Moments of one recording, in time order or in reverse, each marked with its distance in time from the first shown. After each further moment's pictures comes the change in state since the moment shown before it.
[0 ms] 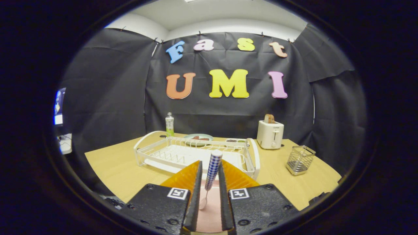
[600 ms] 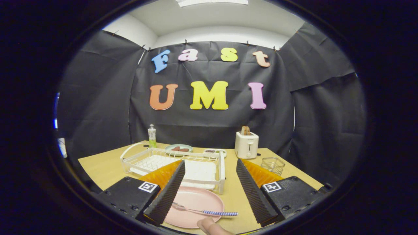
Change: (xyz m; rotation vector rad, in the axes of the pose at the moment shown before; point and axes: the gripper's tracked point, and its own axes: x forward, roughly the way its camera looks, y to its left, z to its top) arm -0.054 -0.055 0.052 0.027 -0.084 -0.125
